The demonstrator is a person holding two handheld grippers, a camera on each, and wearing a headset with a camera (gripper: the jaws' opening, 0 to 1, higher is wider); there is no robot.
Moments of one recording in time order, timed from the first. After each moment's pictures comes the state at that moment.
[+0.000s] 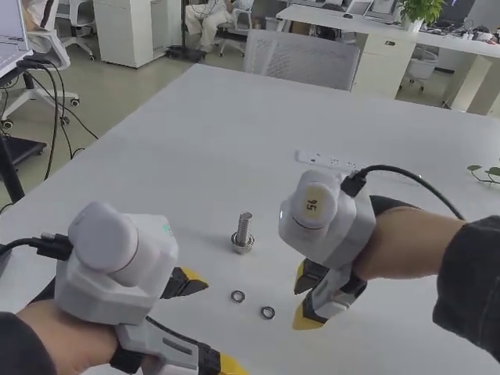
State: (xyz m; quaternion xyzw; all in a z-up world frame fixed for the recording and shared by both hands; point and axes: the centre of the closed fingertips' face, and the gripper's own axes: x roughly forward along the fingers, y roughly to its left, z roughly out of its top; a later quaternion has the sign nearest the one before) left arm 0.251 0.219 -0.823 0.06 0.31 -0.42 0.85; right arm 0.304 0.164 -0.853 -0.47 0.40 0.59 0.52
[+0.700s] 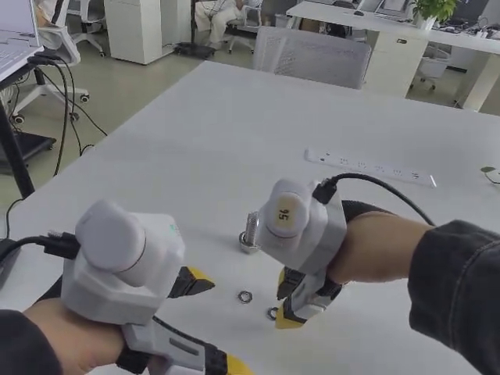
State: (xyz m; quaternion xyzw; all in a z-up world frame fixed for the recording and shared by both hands) left arm 0.251 0.220 -0.823 0.06 0.31 -0.42 0.85; right arm 0.303 0.186 -0.872 -0.48 0.39 0.61 0.50
